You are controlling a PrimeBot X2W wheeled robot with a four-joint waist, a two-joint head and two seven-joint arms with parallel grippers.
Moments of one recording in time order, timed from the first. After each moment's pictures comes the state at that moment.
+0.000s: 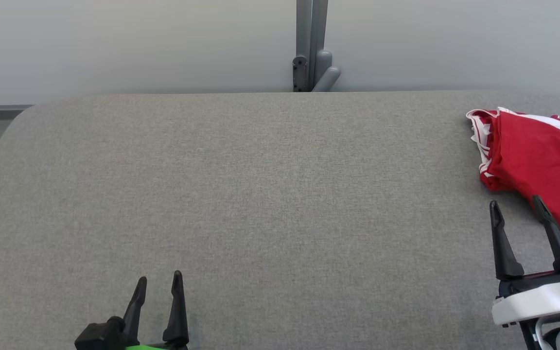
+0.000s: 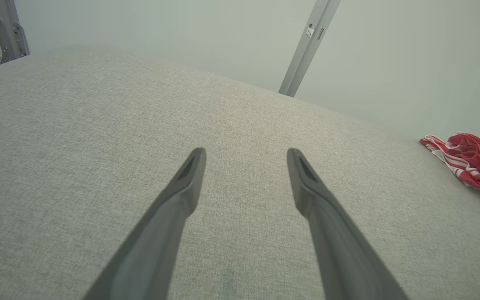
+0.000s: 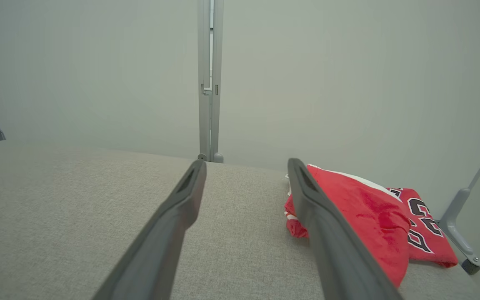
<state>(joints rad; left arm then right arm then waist) 0.10 0.05 -0.17 0.20 -0.41 -0.03 -0.26 0.03 -0.21 -0.08 0.02 0.13 0.13 -0.26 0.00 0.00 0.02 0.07</state>
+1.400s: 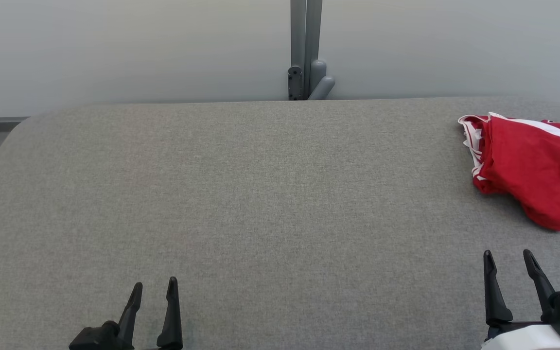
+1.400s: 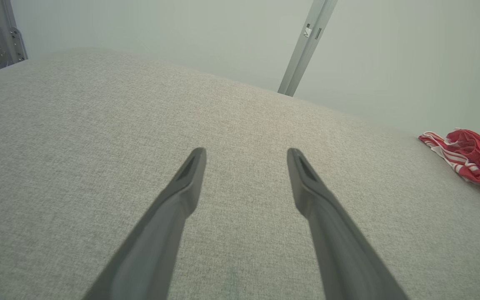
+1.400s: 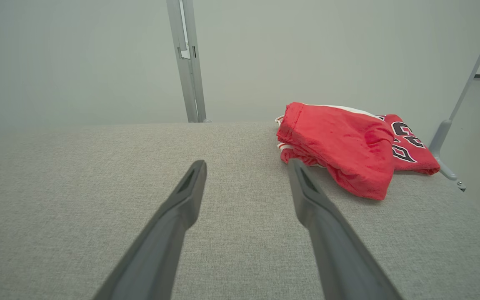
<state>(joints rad) 0.11 0.05 -0.12 0.23 -0.39 -0.09 -0.26 0.16 -0.05 -0.14 0.06 0.09 0.13 -0.26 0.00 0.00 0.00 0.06</state>
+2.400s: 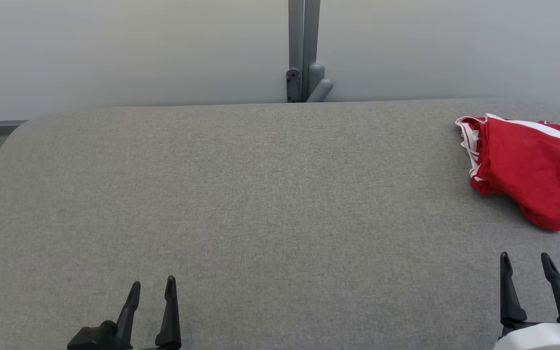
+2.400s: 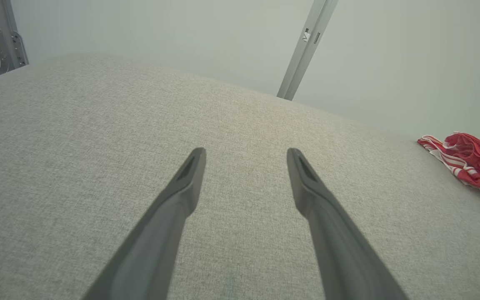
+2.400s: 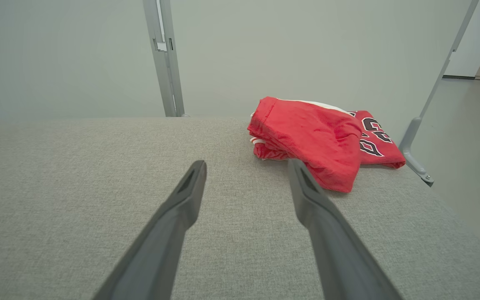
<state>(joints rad) 0.11 0.05 -0.12 0.22 -0.39 -0.08 -0.26 0.14 -0.05 -0.21 0.11 0.05 0.13 -0.26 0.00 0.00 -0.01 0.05</state>
